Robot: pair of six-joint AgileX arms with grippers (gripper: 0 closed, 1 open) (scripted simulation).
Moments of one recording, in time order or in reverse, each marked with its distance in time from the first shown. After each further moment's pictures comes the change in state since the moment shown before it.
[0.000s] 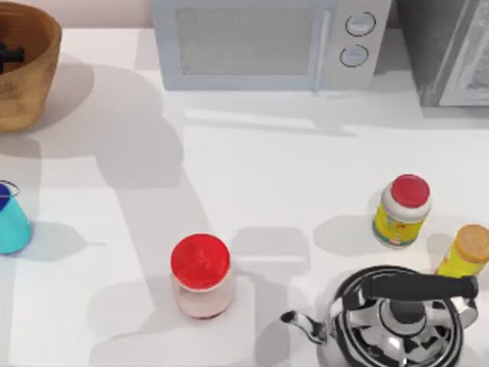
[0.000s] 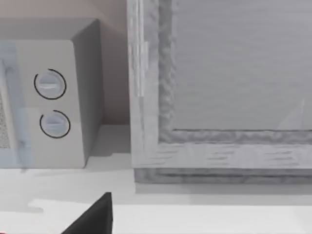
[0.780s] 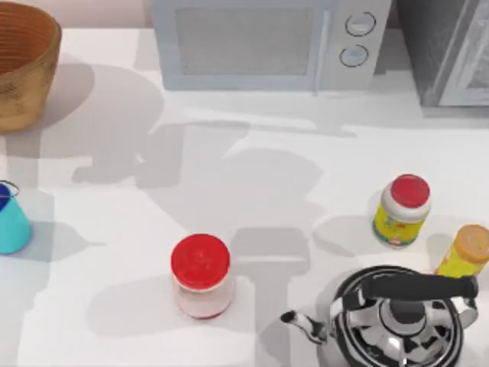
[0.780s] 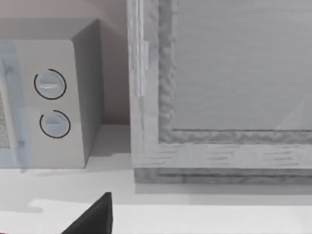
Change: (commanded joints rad) left arm -0.042 -0.764 -0.711 0.348 -0.083 -0.106; right arm 0.000 0.000 0.000 0.000 0.000 0.000
